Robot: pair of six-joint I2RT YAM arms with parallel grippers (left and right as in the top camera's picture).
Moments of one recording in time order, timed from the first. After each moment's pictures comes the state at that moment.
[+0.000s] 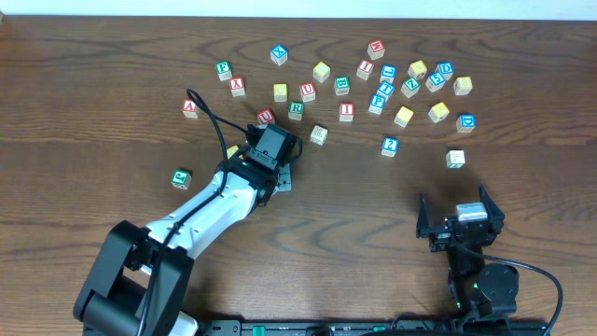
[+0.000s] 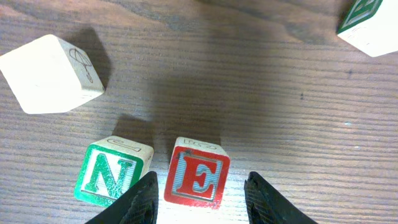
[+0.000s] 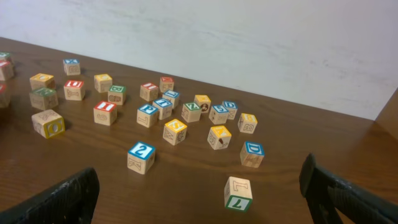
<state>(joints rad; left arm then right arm) -0.52 1.65 0.93 -0.42 -0.16 -0.56 0.09 0.01 0.01 -0.07 0.02 -0.18</state>
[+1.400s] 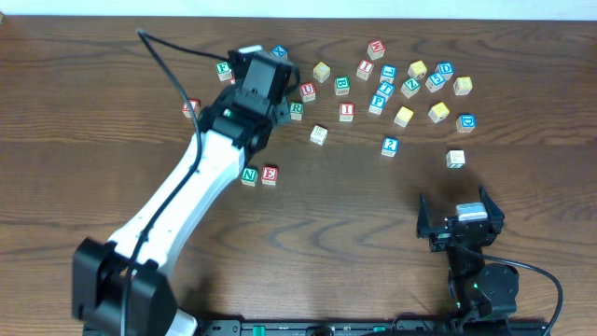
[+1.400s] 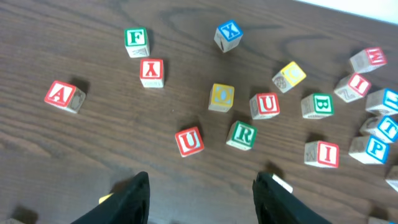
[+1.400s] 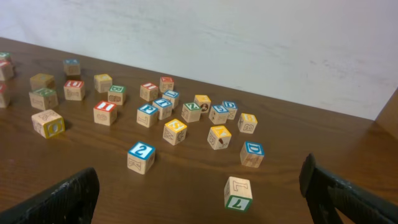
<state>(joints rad) -0.45 1.68 1.42 -0.64 -0.31 -0.57 0.09 0.01 0.01 -0.07 0.02 -0.18</state>
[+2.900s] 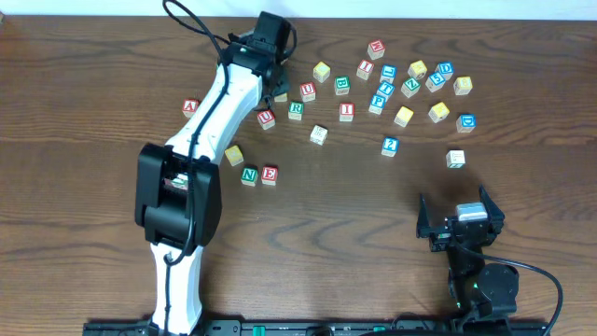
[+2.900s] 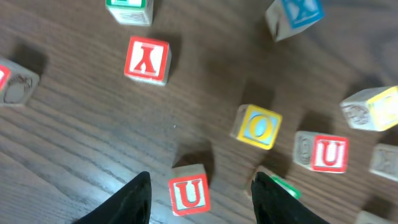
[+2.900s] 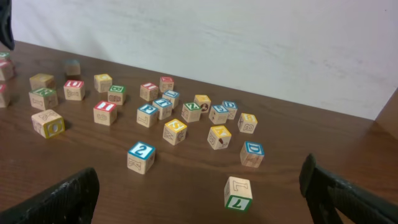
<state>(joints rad) -0.34 2.17 1.87 -0.86 -0.21 -0.70 0.09 0.01 0.01 -0.07 0.02 -0.18</state>
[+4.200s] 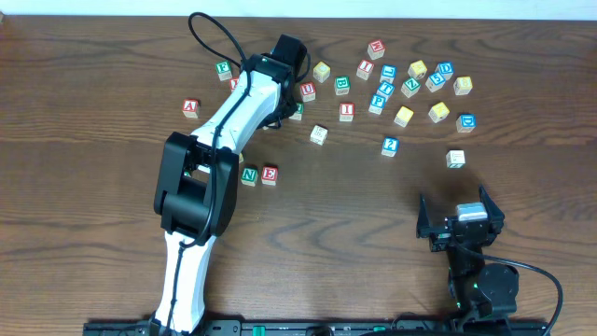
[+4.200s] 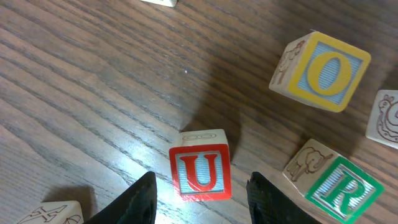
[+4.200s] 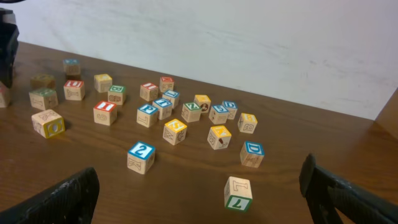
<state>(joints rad) -0.39 2.28 1.87 -0.96 -0.23 -0.79 0.09 0.01 0.01 -0.07 0.02 -0.18</state>
